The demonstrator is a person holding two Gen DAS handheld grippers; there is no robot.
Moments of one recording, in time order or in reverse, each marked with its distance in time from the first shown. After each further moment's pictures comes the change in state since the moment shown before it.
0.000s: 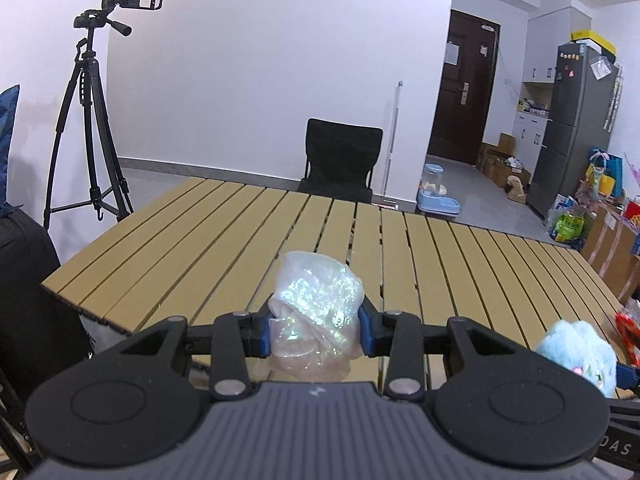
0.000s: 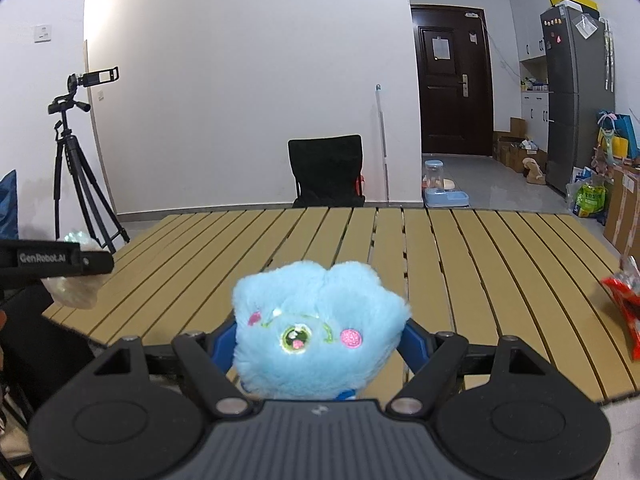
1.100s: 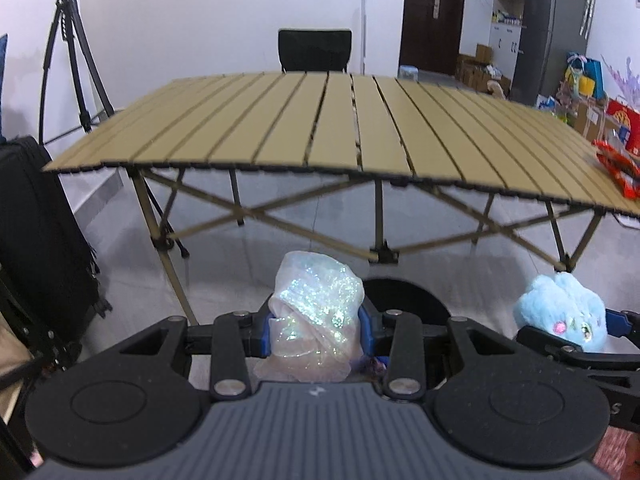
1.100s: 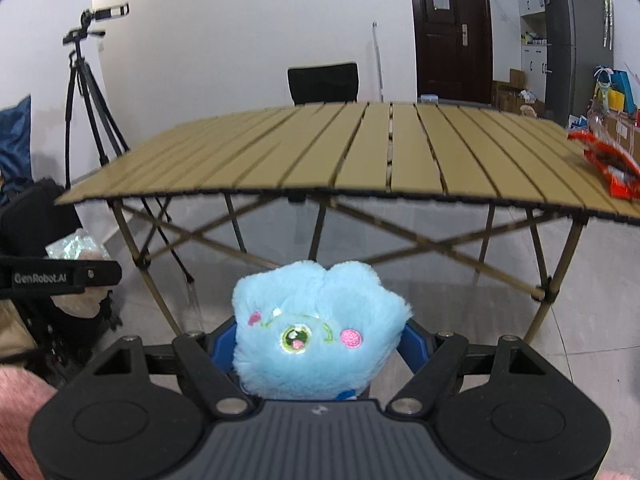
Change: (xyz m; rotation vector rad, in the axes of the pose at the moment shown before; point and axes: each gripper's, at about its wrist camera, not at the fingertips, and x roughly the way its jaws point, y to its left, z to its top) left arm -0.044 -0.006 -0.185 0.133 0.225 -0.023; right arm -0.053 -0.005 -0.171 -0.009 0.170 -0.008
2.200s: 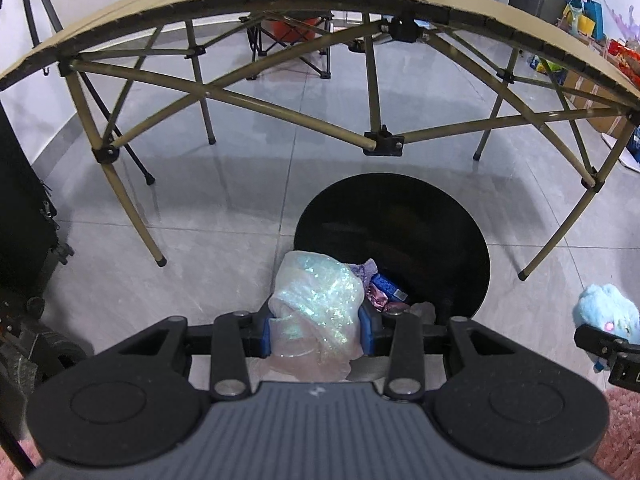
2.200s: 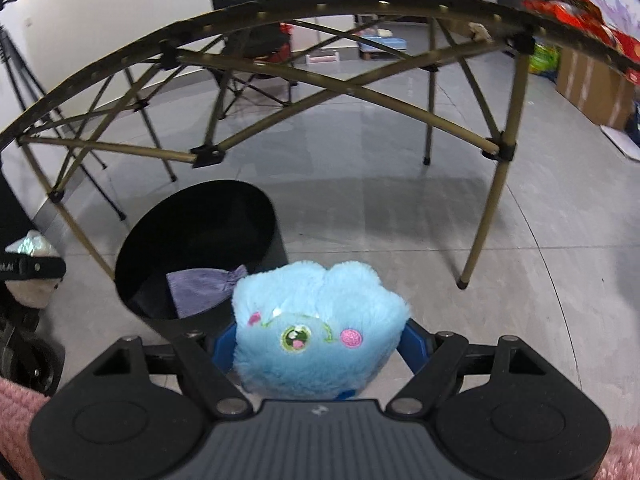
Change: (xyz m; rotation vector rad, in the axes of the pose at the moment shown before) left arm 0.114 -0.007 -0.063 0.032 0.213 -0.047; right arm 0.067 -0.081 -0.102 0.146 0.206 -0.122
